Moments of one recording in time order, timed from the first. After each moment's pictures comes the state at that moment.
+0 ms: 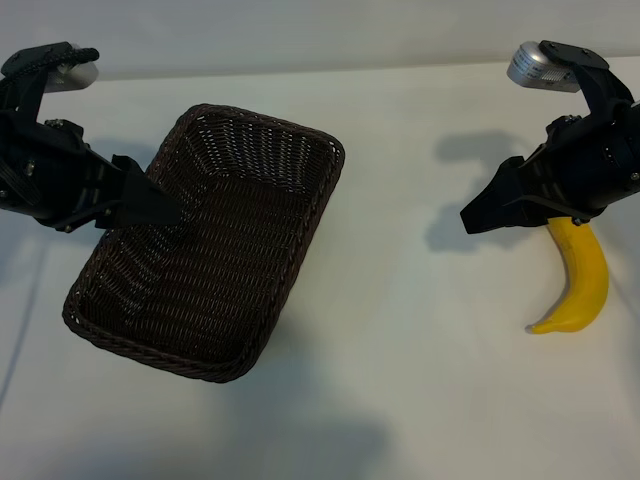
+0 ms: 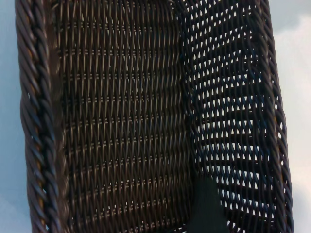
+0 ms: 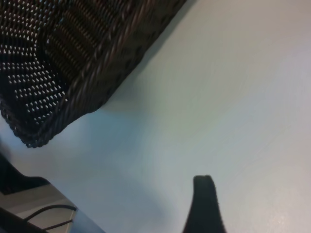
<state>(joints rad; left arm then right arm) -0.06 1.40 -0.95 -0.66 0.84 0.55 0.17 1.53 -0.99 0.78 0.94 -0.63</state>
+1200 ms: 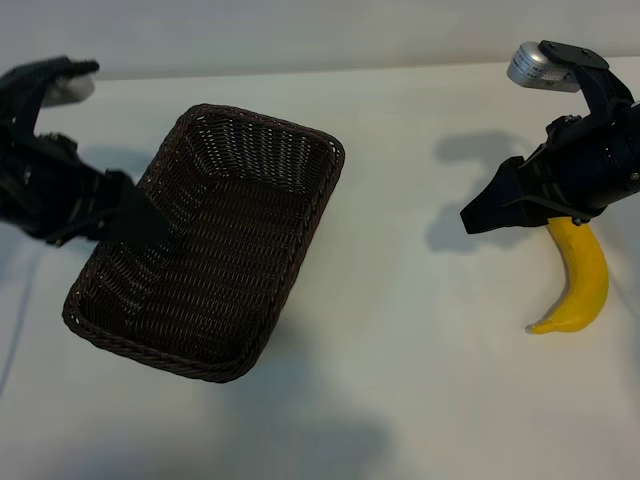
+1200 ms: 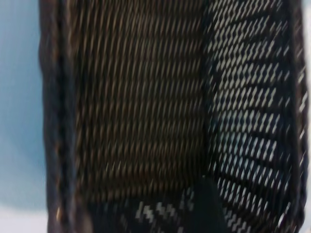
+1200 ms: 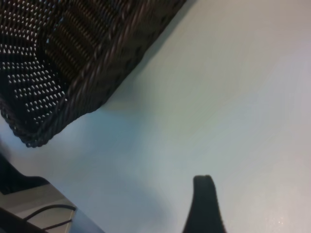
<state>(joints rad) -0.06 1.40 -0.95 -0.55 0.91 0.42 0.17 1.53 -0.99 0.78 0.94 -0.63</state>
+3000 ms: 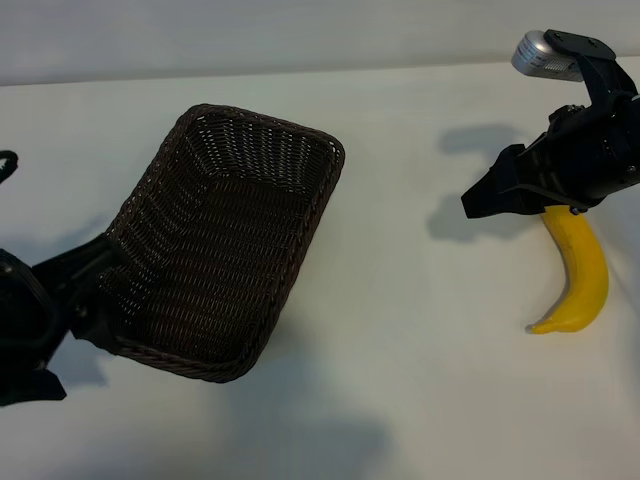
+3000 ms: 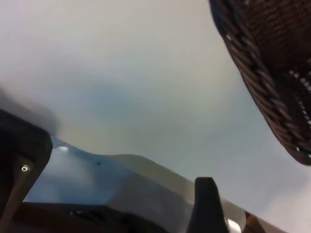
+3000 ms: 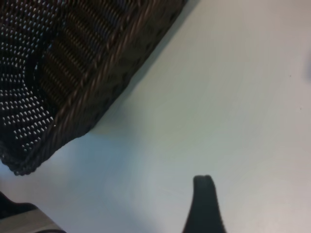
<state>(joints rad) -0.41 1.12 -0.83 -0.13 1.14 -1.07 0.17 1.53 -0.99 0.79 0.87 -0.62</state>
